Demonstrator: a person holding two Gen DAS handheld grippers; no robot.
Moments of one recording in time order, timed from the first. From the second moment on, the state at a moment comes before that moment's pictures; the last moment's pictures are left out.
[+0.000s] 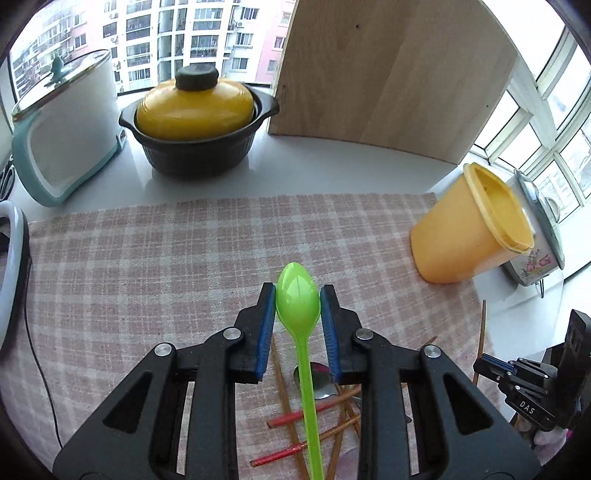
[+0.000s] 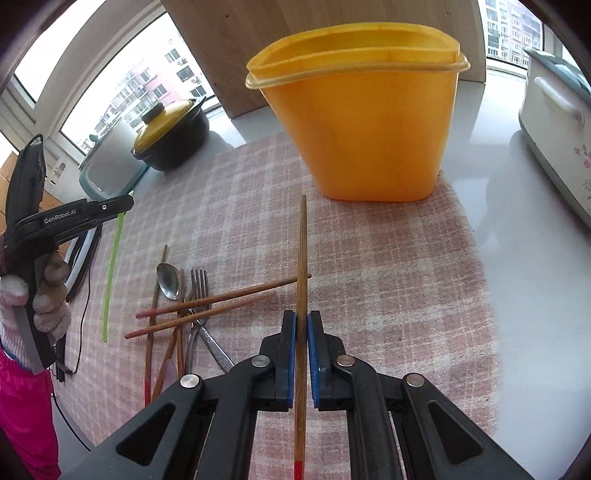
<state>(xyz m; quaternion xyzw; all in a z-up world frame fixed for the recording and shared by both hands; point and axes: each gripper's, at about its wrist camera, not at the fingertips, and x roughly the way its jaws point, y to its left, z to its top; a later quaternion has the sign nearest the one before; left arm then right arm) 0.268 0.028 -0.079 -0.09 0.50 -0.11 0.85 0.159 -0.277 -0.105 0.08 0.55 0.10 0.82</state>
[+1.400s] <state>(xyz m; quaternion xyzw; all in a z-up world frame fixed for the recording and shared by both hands) 0.331 -0.124 0.026 -0.18 0.28 -0.16 0.93 0.247 -0.347 0.040 0.14 0.31 0.07 0.94</state>
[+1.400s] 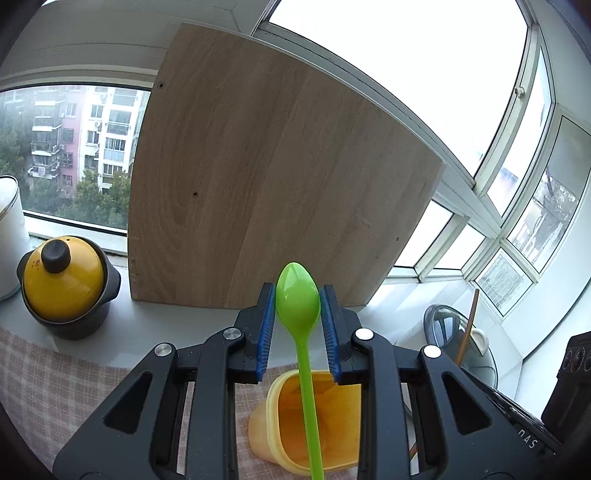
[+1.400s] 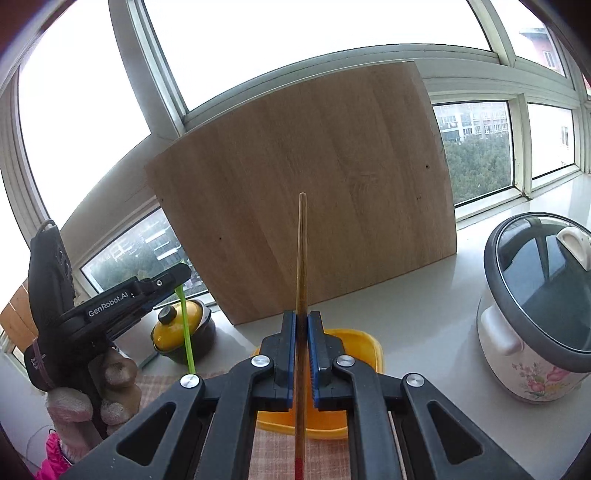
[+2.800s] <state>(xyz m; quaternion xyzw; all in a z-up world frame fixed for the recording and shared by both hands) 0.320 -0.160 -0.023 -0.11 0.37 -0.22 0.90 0.269 -0.366 -0.016 0.14 0.40 0.08 0.90</state>
